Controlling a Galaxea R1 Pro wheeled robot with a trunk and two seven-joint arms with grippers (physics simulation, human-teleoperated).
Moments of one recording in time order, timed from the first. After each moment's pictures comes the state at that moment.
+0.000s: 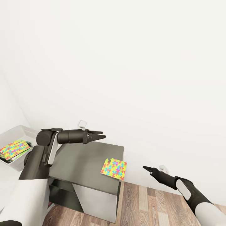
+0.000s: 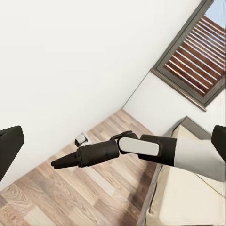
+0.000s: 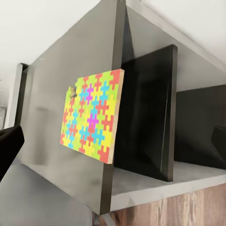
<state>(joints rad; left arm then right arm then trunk) -0.76 0.04 0.03 -1.46 0.03 1.04 -1.38 -0.62 -0.23 0.00 -0.47 -0.66 0.49 0.64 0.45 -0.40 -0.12</state>
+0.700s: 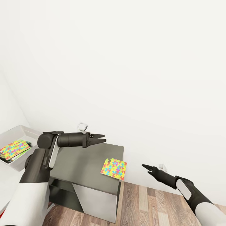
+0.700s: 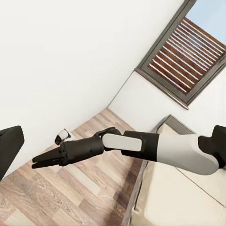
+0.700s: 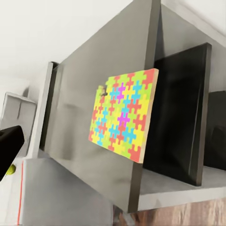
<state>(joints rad) -0.73 0.03 0.03 -1.46 0.03 1.03 -1.44 -0.62 -0.23 0.00 -0.48 -0.67 0.51 0.76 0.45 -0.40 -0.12</state>
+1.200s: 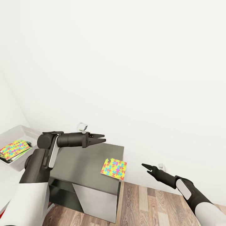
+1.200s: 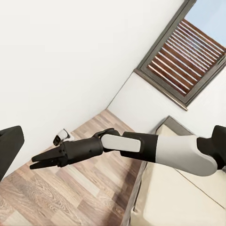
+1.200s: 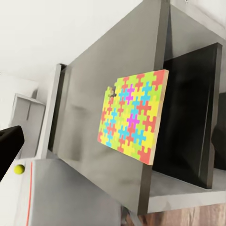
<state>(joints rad) -0.73 0.03 0.03 -1.46 0.03 1.04 -1.45 -0.62 -0.22 -0.01 -0.48 -0.67 0.52 0.79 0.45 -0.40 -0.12</state>
